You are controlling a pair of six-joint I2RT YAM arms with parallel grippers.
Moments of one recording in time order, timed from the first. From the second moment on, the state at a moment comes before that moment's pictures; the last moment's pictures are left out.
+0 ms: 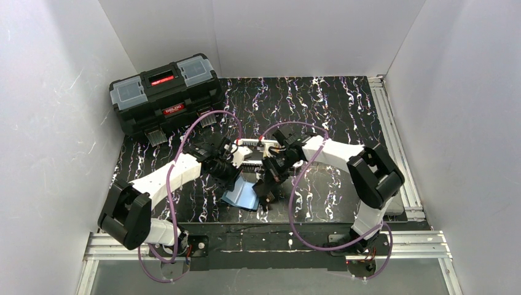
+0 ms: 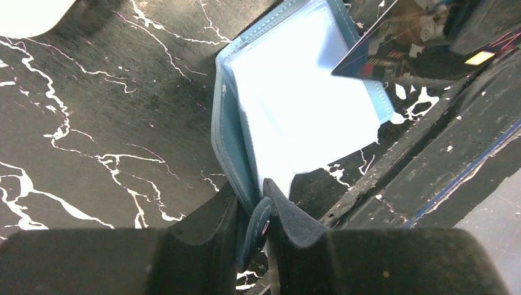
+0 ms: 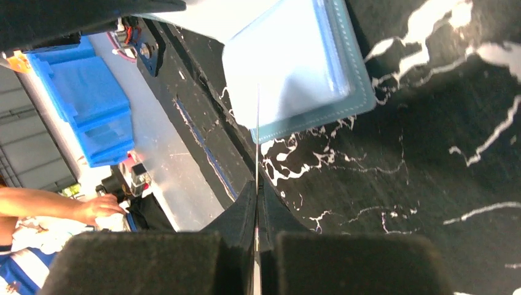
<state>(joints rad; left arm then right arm) -0.57 1.36 0.85 -0.71 0.32 0.20 0.75 1.80 1.16 -0.56 -0.80 0.26</state>
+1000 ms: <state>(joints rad) -0.57 1.37 0.88 -0.73 0.33 0.12 0.72 1.78 1.03 -0.54 -0.80 0.28</state>
